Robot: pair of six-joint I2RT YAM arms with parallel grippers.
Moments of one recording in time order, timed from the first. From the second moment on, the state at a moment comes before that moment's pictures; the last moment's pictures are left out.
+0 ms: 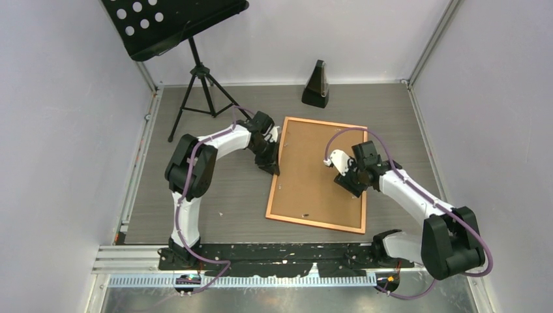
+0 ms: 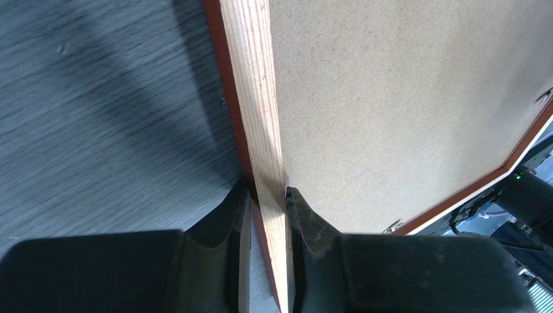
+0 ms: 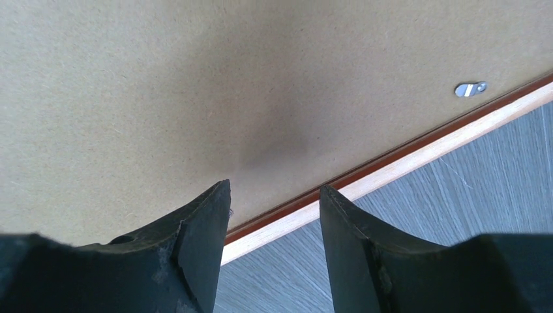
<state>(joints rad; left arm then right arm) -0.54 2.05 1.43 -0.64 0.44 -0.37 0.28 1.23 0.66 -0.55 -0.06 -0.72</state>
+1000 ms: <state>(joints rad) -0.56 2.07 1.45 -0.66 0.45 -0.38 0.31 1.12 0.58 -0.66 -0.04 -0.74</state>
